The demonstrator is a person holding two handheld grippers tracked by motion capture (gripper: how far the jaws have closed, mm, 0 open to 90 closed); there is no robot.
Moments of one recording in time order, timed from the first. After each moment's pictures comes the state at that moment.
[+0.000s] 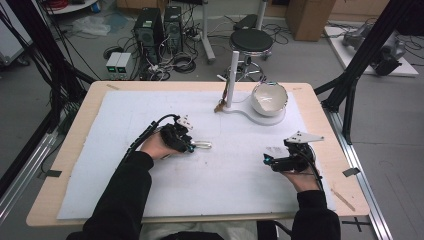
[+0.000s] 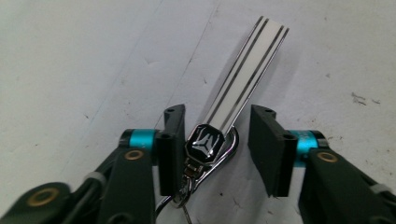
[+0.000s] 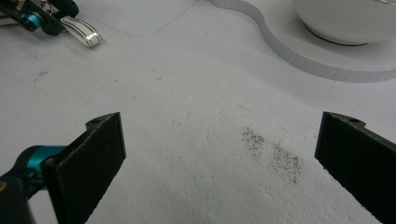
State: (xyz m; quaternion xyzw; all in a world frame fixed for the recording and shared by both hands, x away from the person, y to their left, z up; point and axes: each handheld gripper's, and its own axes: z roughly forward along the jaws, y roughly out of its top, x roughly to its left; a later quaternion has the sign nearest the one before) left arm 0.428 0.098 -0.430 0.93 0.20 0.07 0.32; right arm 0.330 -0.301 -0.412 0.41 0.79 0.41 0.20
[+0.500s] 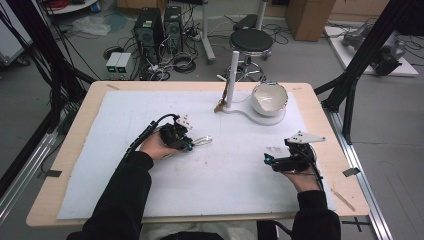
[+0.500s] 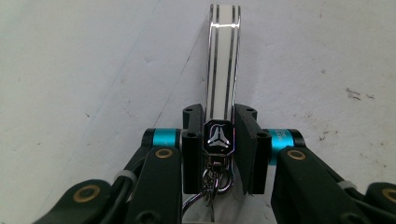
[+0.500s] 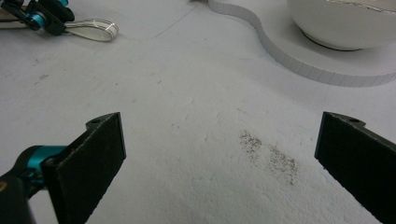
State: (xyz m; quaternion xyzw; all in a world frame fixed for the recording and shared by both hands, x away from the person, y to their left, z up) left arm 0.428 0.100 -0.427 0.93 0.19 0.07 0.31; right arm 0.328 -0.302 -0.410 0.41 0.79 0.42 0.21
